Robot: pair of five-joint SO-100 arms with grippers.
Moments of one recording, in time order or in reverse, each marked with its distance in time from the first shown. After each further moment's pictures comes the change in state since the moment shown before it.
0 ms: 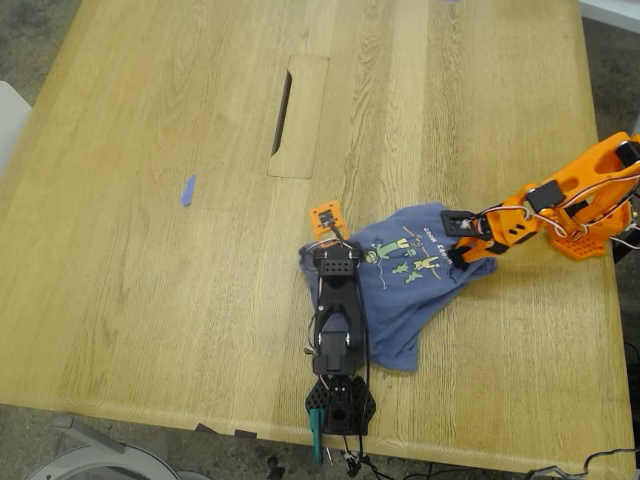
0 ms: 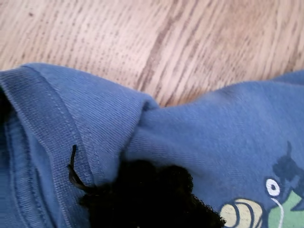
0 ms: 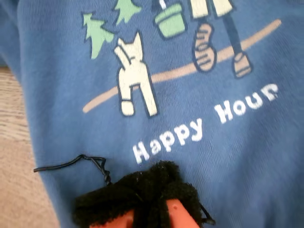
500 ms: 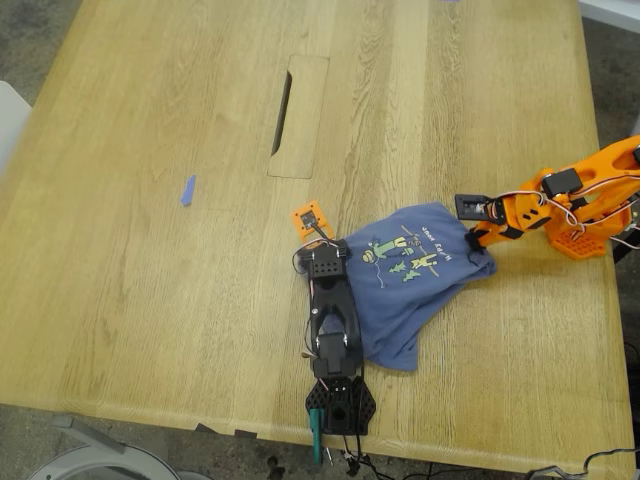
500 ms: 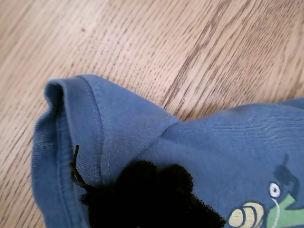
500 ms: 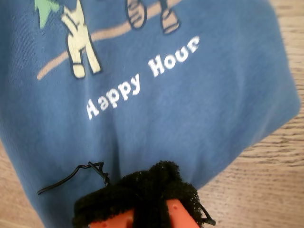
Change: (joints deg) arm 0 -5.3 5.4 0.0 4.0 -0.4; arm 1 7.4 10.3 -3.3 12.2 -1.0
